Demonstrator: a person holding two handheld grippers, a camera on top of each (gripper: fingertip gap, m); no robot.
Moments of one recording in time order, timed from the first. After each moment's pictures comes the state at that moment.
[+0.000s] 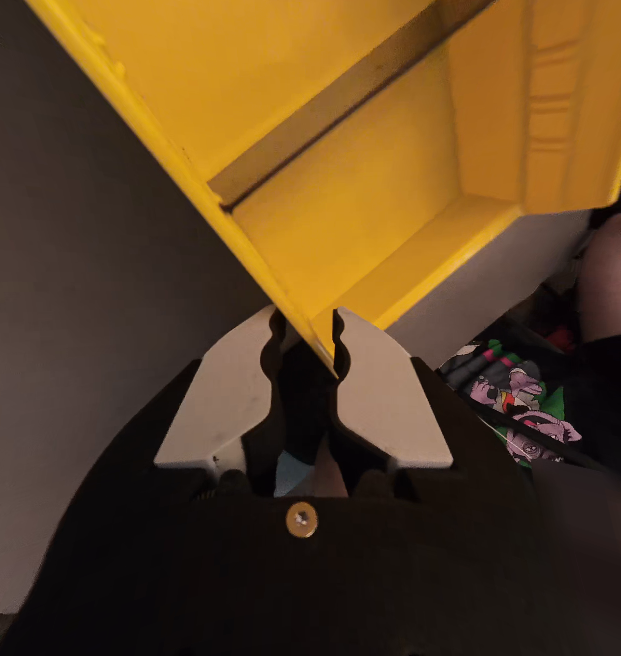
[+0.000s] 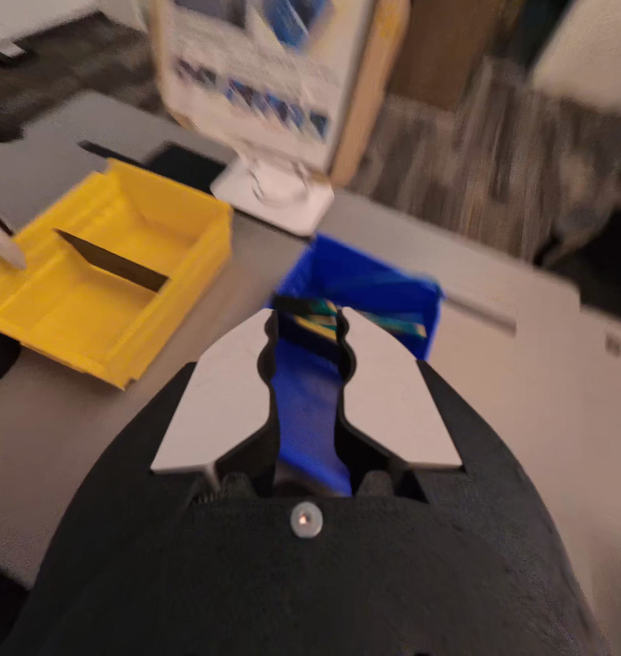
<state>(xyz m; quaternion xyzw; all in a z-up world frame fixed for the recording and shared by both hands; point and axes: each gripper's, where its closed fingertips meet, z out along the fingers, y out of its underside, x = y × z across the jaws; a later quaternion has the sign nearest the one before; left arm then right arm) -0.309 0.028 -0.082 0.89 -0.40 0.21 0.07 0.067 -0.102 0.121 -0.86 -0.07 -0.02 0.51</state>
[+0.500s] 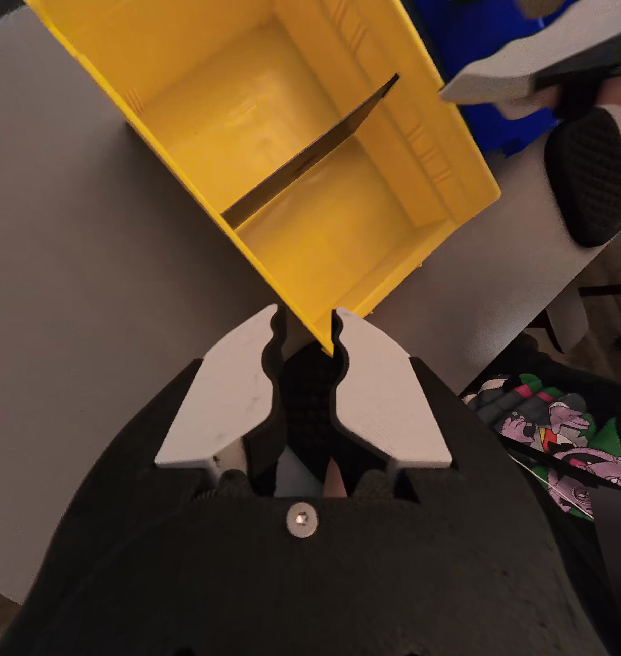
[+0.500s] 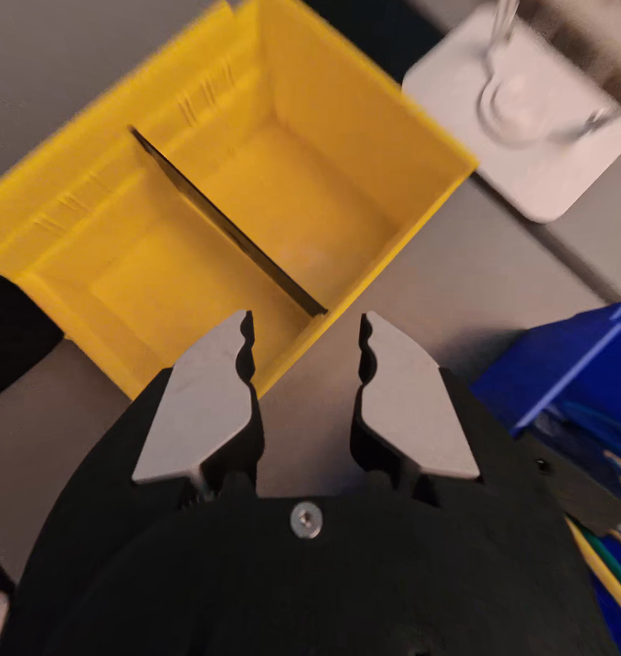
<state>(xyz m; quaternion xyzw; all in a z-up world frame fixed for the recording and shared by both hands) -0.323 0.016 0.003 0.85 -0.45 0.23 -0.15 -0.115 0.027 -0.038 -0.91 -0.22 0.07 0.34</state>
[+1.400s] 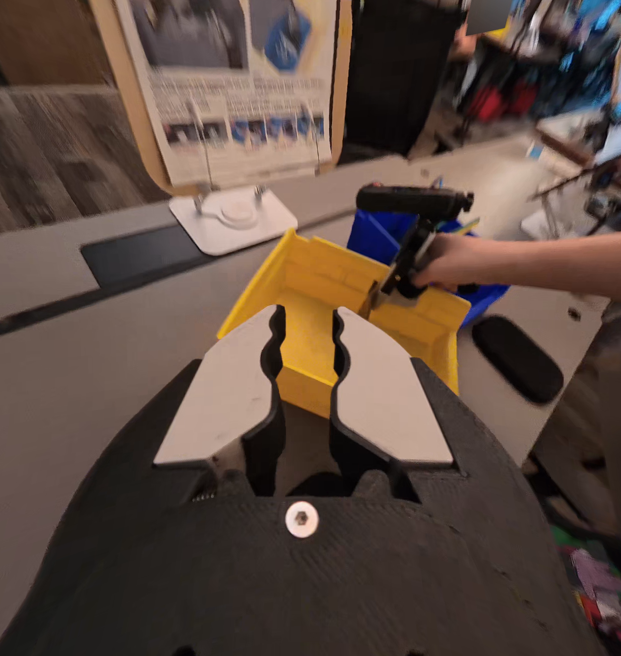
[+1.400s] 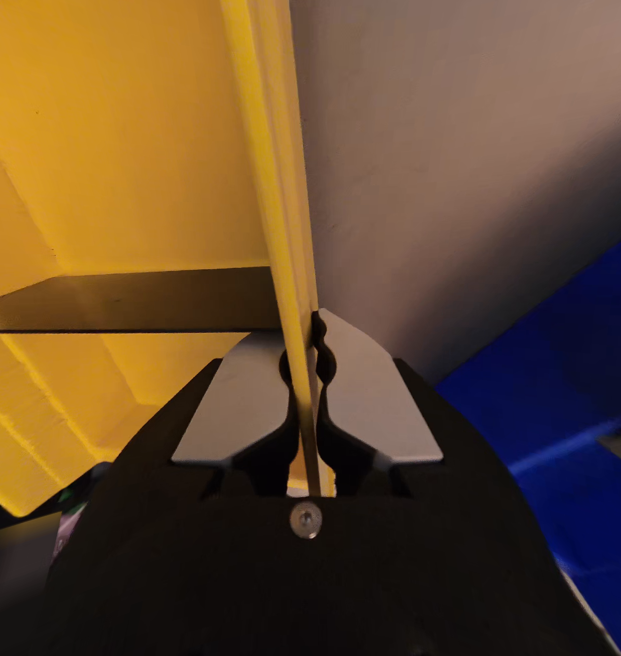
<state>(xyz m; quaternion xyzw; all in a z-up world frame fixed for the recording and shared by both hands) -0.326 0.044 0.122 0.76 -0.34 0.35 -0.43 -0.101 0.011 -0.095 -0.99 -0.06 0.13 0.01</state>
